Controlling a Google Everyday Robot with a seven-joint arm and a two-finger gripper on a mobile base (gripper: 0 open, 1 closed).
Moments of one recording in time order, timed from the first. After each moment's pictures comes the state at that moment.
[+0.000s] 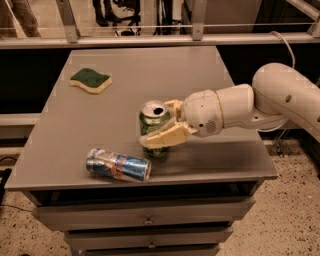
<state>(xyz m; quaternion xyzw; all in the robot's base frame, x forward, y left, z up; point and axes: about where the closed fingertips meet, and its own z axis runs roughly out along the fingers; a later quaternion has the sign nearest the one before) 0.470 0.009 0.890 -0.55 0.58 0.44 0.41</state>
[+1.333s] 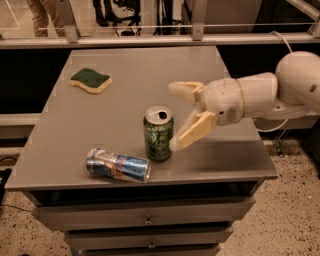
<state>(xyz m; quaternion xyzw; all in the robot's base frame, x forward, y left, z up) 0.485 -0.030 0.913 -0.54 0.59 0.43 0.43</state>
